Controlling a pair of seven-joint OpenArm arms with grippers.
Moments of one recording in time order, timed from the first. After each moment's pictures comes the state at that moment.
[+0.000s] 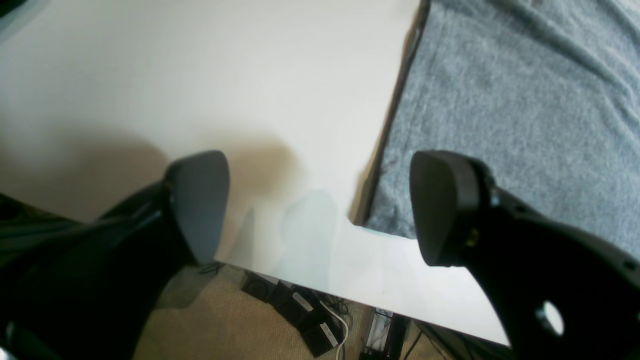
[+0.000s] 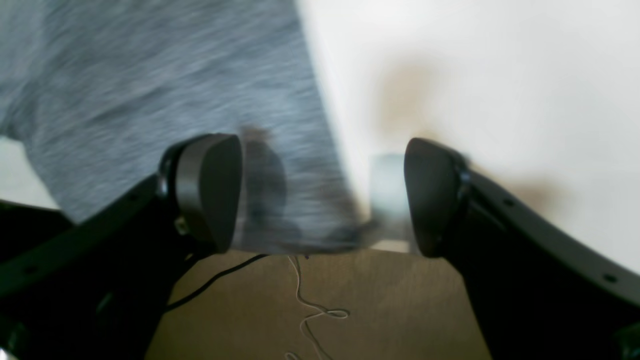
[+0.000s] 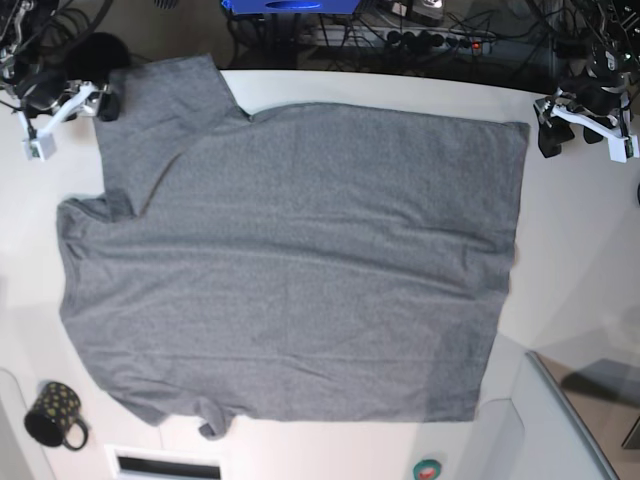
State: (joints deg) left arm 26.5 -16.2 -37.8 82.9 -28.7 -24.9 28.6; right arm -19.8 5.2 36.2 79.9 19.0 40.0 -52.6
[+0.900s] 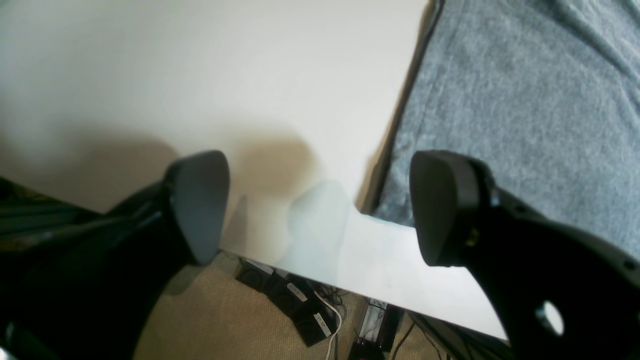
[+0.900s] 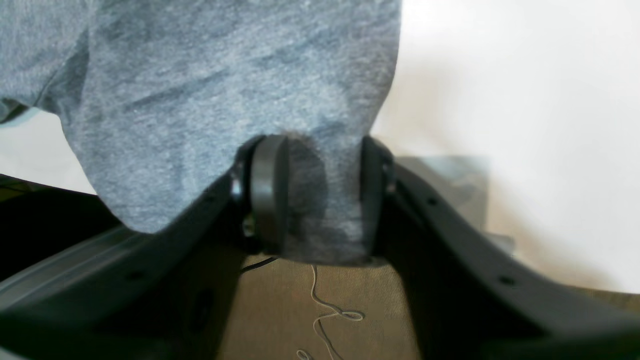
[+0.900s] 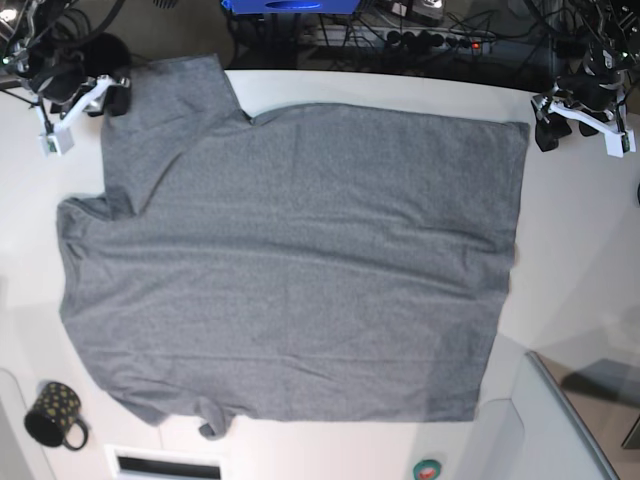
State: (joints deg) left arm 26.0 -16.2 -37.8 79.4 -29.0 -24.9 28.4; right arm -20.7 3.6 34.7 79.8 20.3 40.1 -52.7
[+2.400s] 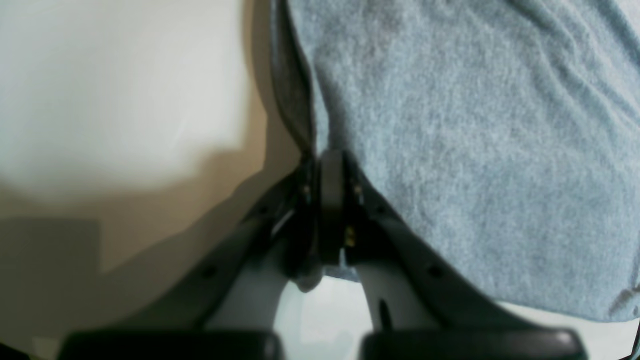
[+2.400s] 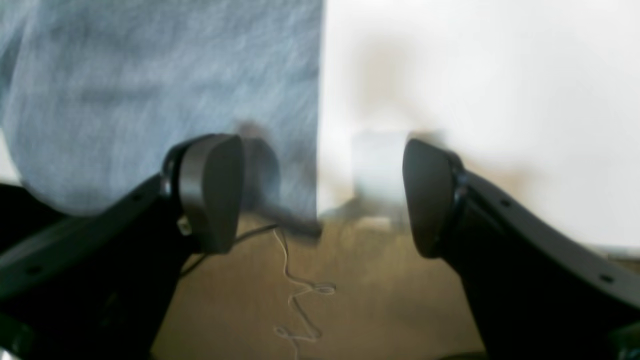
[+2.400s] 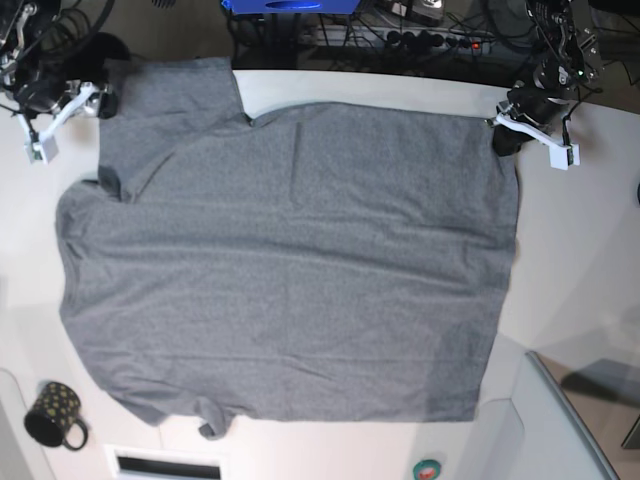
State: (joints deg) left arm 19.8 -14.0 -26.6 69.7 -30.6 -25.6 25.4; right arm -17.2 5.1 38.3 81.5 17.1 40.3 -56.8
